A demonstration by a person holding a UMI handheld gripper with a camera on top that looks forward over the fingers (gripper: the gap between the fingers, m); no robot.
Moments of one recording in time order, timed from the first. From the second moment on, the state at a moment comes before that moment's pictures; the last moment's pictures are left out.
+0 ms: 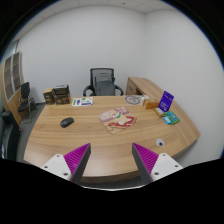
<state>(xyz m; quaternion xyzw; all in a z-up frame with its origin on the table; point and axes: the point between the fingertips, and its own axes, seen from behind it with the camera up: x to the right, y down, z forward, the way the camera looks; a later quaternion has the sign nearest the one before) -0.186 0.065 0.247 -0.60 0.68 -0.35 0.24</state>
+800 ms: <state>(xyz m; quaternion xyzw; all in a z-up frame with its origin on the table) -0.144 0.224 0.203 -0.62 0.67 -0.31 0.28</state>
